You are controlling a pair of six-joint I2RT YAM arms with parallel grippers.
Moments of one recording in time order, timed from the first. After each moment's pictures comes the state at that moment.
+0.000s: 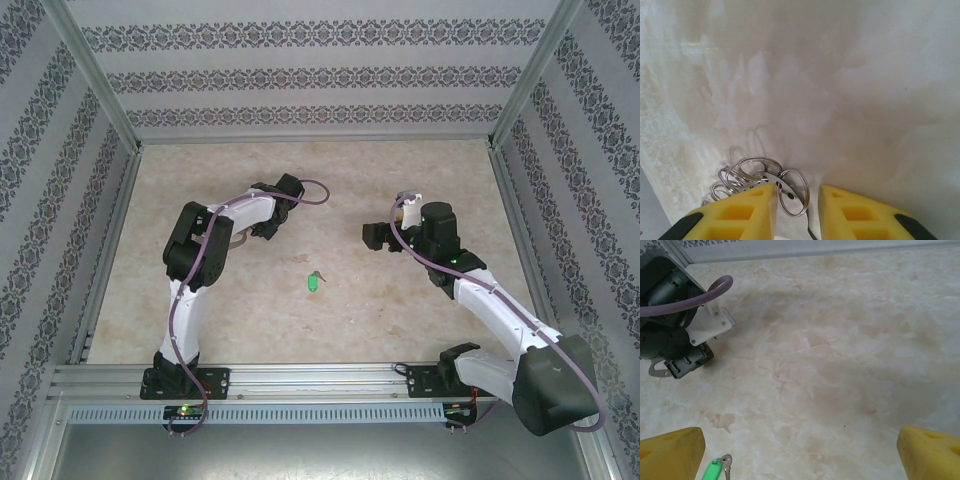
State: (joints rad) left arm -0.43 2.19 1.57 -0.80 -0.61 0.15; right arm 0.30 1.11 0.65 -0.04 -0.27 0.22
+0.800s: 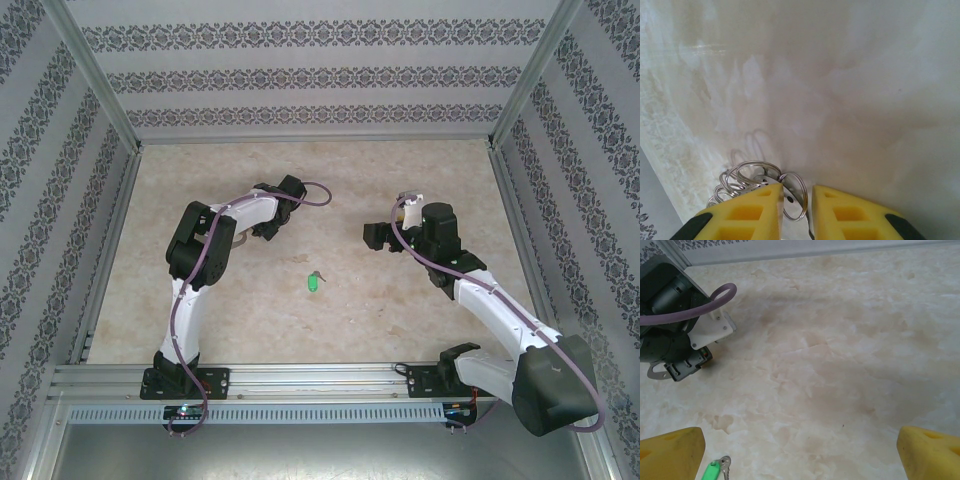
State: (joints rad) left arm -0.44 2.22 1.59 -0.81 -0.65 0.18; right arm 0.29 1.11 0.63 -0.03 -0.27 0.23
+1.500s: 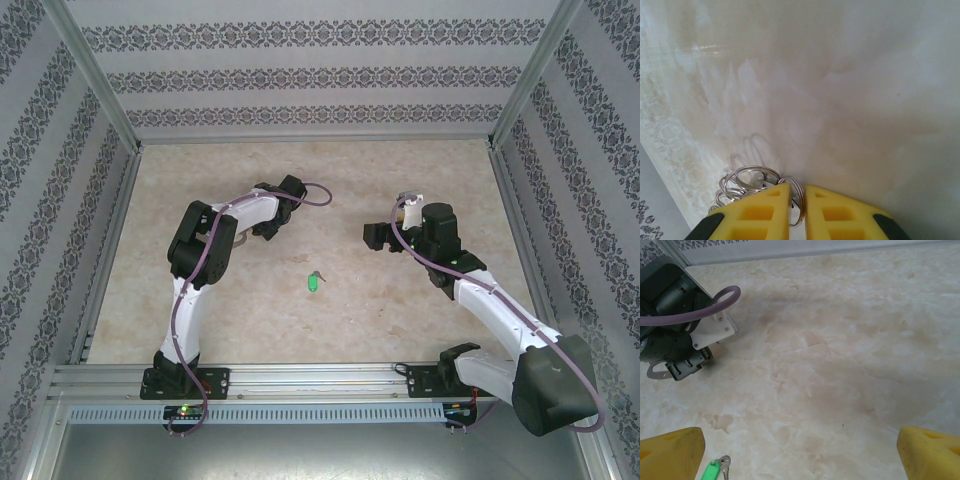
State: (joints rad) left arm -0.44 2.23 1.61 -0.82 -0.65 0.20; right arm 0.29 1.11 0.63 -0.03 -0.27 0.23
